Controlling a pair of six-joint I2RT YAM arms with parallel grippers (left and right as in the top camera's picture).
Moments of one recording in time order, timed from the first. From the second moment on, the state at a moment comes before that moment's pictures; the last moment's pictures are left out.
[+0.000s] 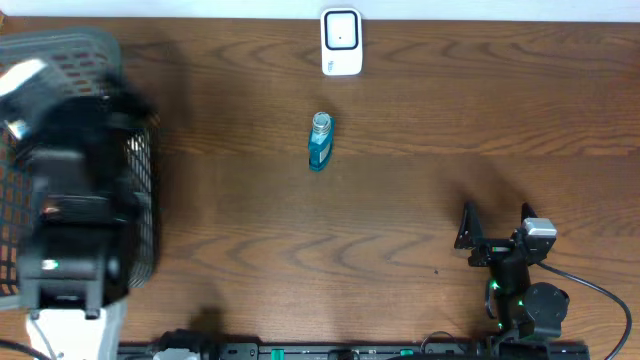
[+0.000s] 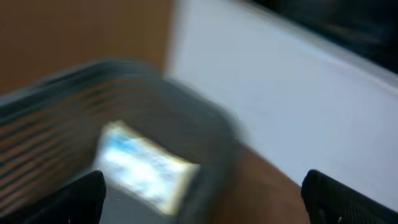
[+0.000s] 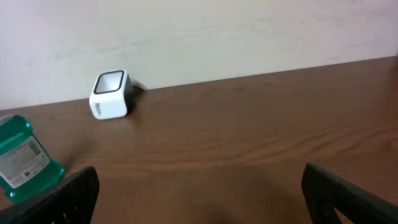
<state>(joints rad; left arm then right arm) -0.02 1.04 1.37 -0.71 -0.63 -0.53 -0.09 0.01 0.01 -0.06 -0.12 0.17</state>
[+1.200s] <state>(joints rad) 0.69 1.70 1.04 -0.93 -0.12 -0.97 -0.09 0.01 0.01 -0.06 -0.12 0.17</state>
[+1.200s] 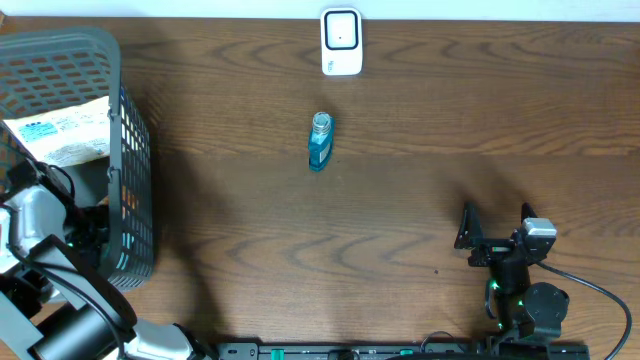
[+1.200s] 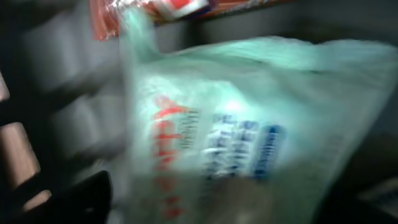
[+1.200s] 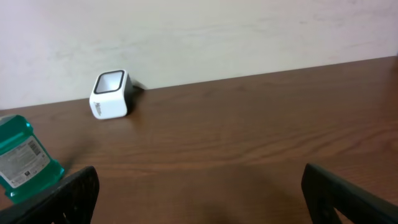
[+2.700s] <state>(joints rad) -0.46 1.33 1.55 -0.87 0.02 -0.79 -0.09 0.01 0.01 -0.06 -0.12 0.17</state>
